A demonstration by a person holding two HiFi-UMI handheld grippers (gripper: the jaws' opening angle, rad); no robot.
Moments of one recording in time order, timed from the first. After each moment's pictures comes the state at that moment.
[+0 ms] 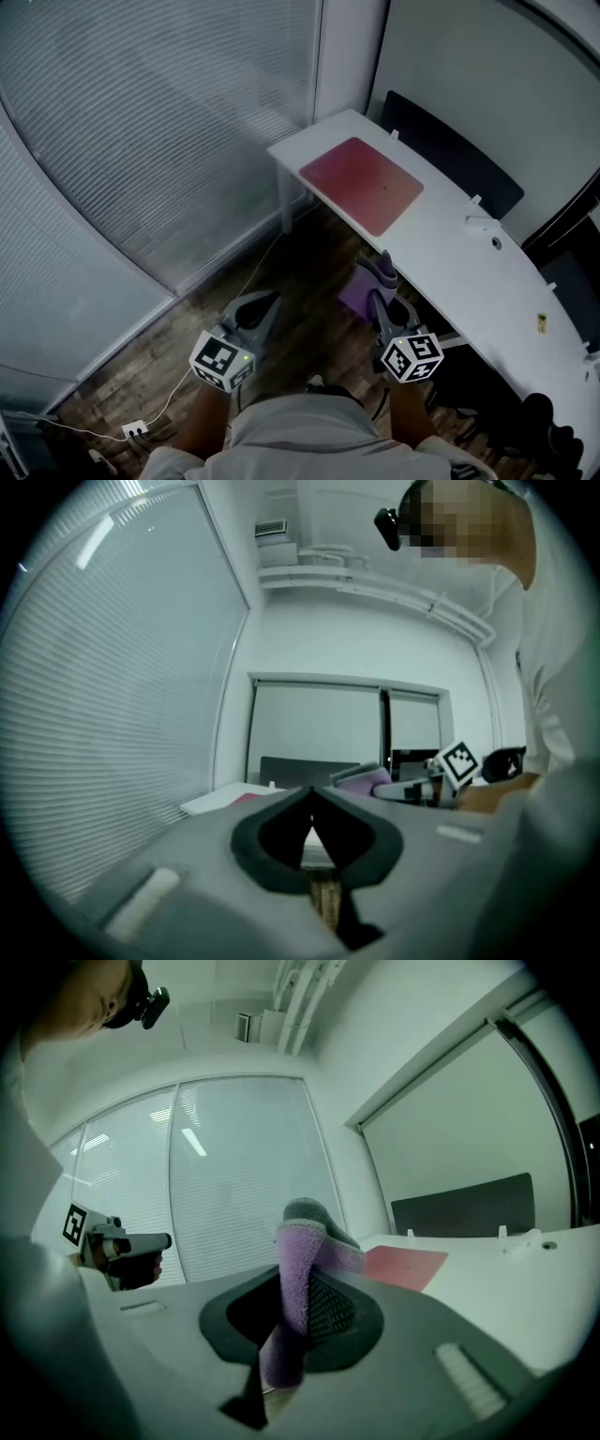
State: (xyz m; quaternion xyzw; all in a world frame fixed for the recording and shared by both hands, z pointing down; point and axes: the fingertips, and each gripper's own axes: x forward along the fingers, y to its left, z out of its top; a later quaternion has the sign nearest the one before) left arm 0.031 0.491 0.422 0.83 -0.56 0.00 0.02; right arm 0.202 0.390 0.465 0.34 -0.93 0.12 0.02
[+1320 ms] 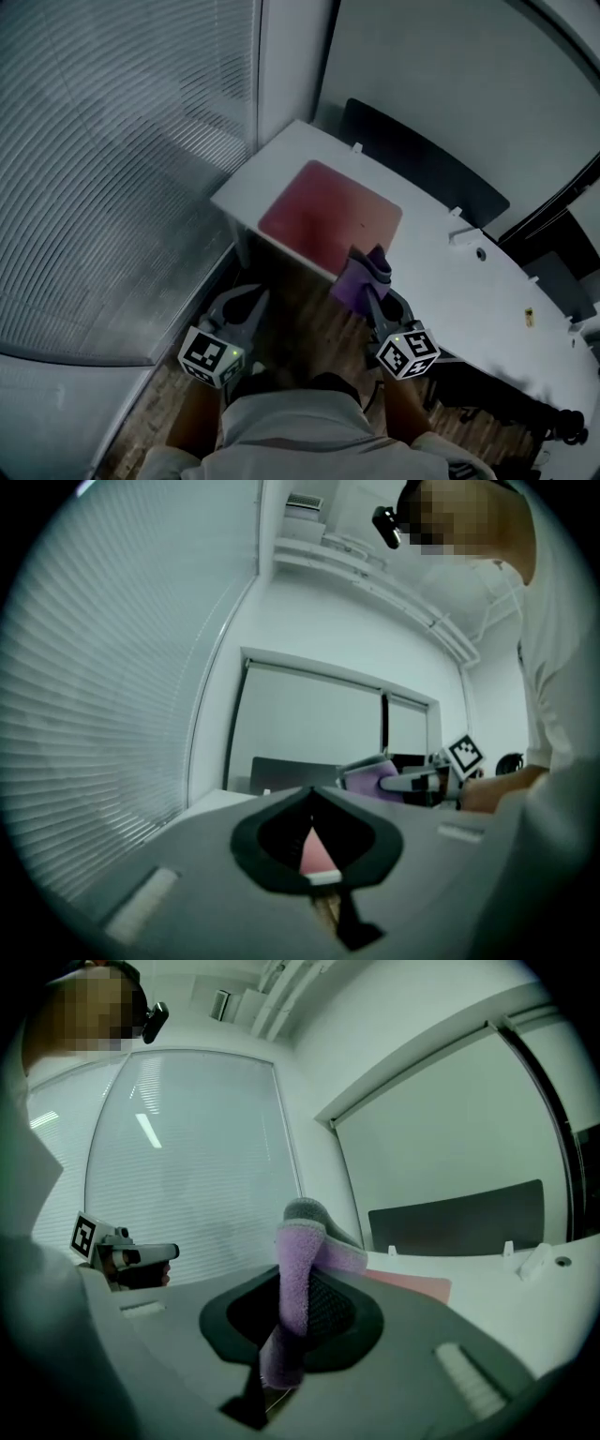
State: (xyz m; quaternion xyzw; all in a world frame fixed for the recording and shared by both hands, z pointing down) left arm -0.112 0.164 0.409 0.89 -0.45 0.01 0.05; right arm 0.086 0.120 0.435 0.45 -0.88 0.13 0.01
